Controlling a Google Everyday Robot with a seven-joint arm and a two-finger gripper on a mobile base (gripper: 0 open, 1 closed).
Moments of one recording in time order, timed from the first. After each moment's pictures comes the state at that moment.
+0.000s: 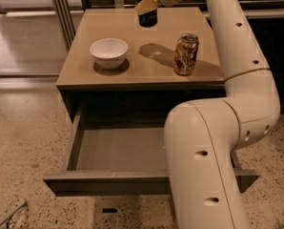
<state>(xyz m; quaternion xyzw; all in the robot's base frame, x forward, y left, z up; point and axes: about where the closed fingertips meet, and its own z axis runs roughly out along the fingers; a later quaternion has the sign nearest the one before) 0.863 -0.043 0.972 -0.42 0.77 0.12 0.47</state>
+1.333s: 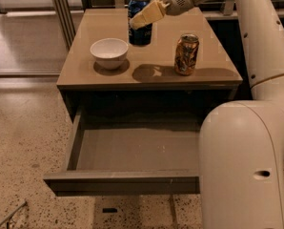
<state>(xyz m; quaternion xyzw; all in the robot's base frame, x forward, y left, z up) 0.719 -0.012 0.979 -0.50 0.71 0.34 0.36</state>
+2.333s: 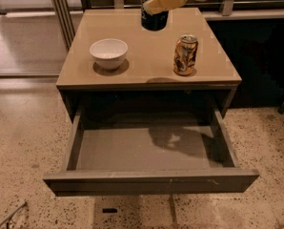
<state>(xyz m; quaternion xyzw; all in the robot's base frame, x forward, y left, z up) 0.654 -0.042 1.055 -0.55 0.64 0.25 0.47</state>
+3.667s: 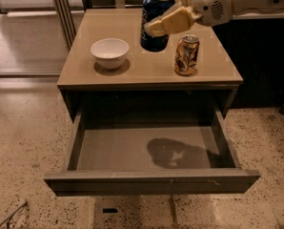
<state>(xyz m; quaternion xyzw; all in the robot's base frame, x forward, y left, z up) 0.588 -0.044 1.037 -0.55 0.62 0.27 0.49</state>
